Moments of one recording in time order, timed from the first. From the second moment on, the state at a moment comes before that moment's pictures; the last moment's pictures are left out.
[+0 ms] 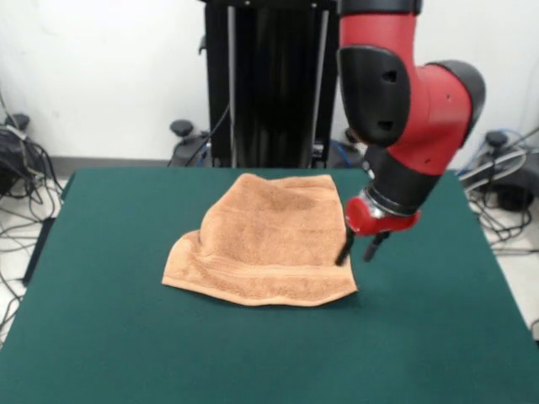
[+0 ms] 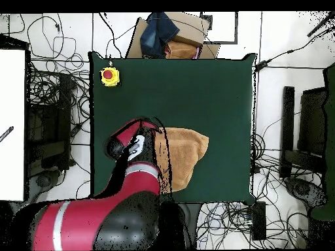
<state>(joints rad) 0.14 -0.22 -0.08 1.36 -0.56 0.45 1.83</state>
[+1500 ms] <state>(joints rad) 0.30 0.10 -0.46 1.14 -0.38 0.62 2.03</state>
